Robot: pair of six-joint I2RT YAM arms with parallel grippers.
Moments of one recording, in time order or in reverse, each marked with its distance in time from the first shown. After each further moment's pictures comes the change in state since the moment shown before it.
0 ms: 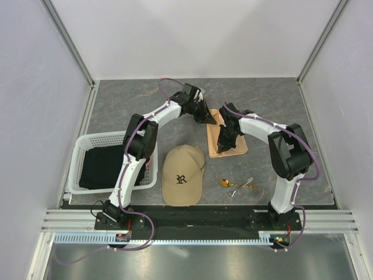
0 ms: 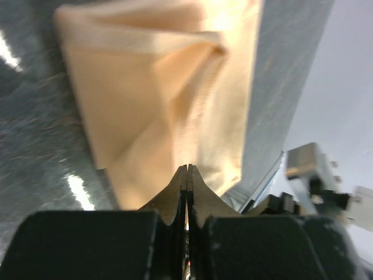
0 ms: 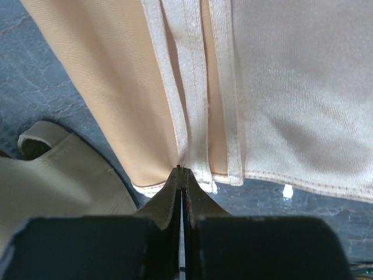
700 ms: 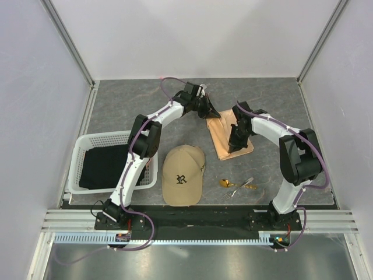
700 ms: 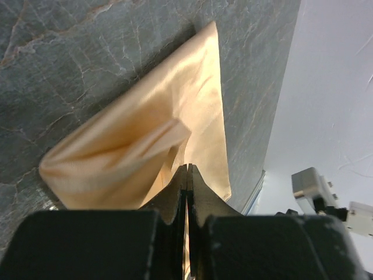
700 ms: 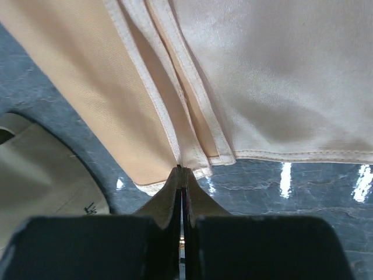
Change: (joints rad) left arm 0.001 0.113 0.142 0.126 0.008 -0.093; right arm -0.111 -0.101 -0.051 -0.059 0.000 -0.090
